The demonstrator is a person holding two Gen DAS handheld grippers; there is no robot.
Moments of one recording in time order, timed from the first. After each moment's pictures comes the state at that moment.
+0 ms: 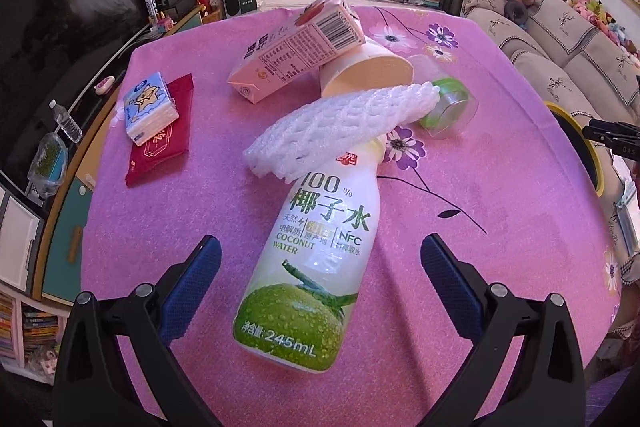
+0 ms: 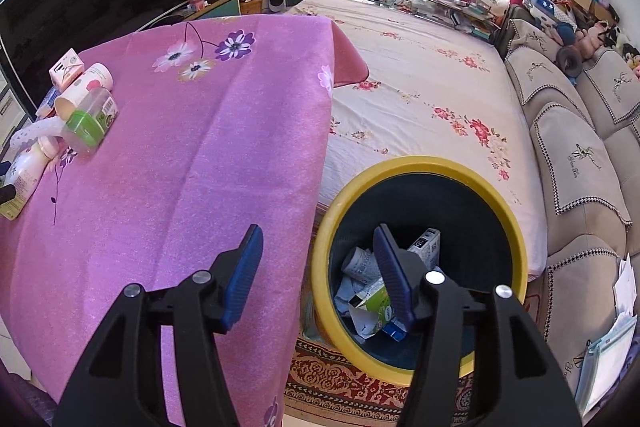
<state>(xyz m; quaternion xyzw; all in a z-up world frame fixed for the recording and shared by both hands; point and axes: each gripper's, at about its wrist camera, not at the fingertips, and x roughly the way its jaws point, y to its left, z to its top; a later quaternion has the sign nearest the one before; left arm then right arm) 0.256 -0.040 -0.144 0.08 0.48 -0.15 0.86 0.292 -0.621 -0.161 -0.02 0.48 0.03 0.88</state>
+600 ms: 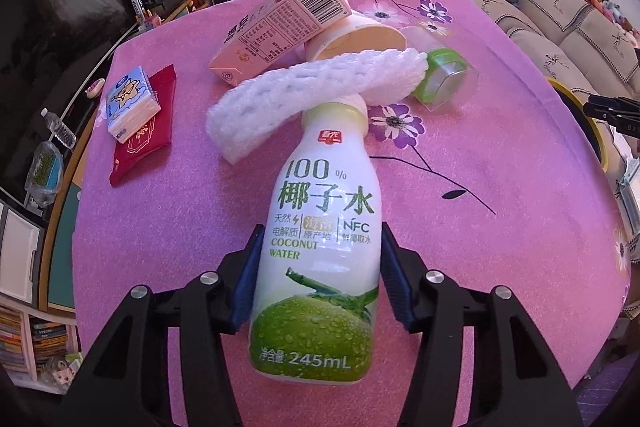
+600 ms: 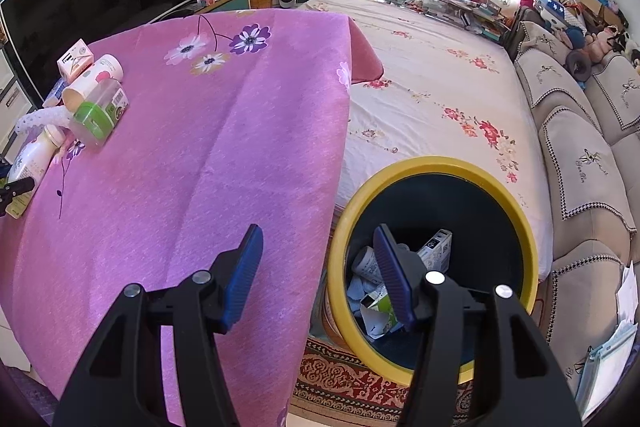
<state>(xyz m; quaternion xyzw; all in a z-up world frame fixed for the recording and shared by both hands) 0.257 -0.046 -0.159 0.10 0.49 -0.16 0.85 0.293 -0.615 -0.164 -0.02 0.48 0.04 0.88</state>
